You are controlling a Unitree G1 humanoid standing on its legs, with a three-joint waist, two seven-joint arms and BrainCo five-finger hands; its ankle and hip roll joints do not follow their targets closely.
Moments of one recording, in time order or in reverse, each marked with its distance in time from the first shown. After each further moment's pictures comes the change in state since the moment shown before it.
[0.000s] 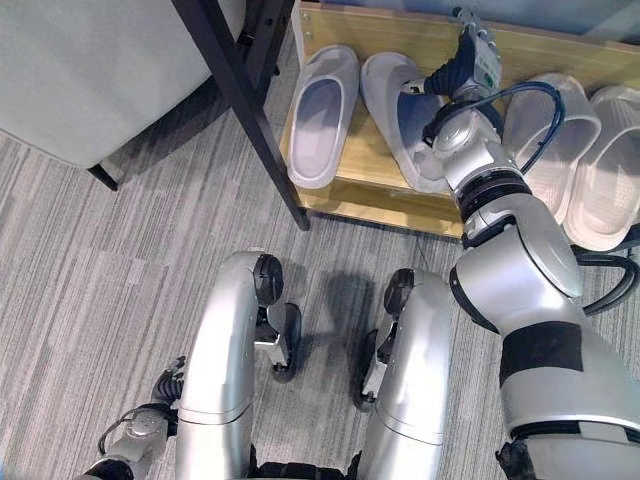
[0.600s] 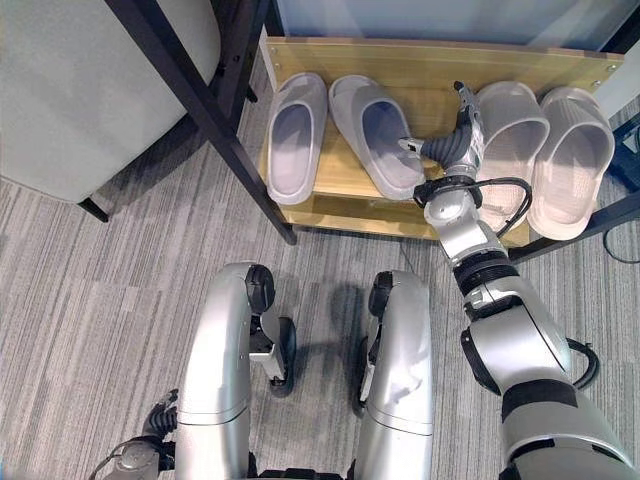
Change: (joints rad) left arm 0.092 -0.021 0.047 0.019 0.005 0.020 -0.038; right arm 0.501 -0.029 -0.308 -0.477 -0.041 -0.045 -0.106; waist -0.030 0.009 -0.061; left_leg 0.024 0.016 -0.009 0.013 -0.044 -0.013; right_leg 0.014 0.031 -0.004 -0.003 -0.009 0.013
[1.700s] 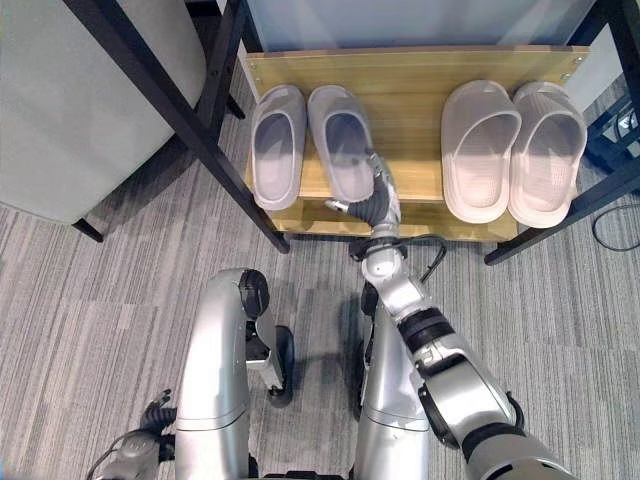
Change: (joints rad) left arm -0.157 -0.049 0.068 0.144 0.044 0.043 0.012; right arm 0.252 0.293 -0.024 -0.242 -0.165 0.013 0.040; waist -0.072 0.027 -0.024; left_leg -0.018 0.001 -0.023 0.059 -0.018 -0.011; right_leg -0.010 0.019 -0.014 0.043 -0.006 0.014
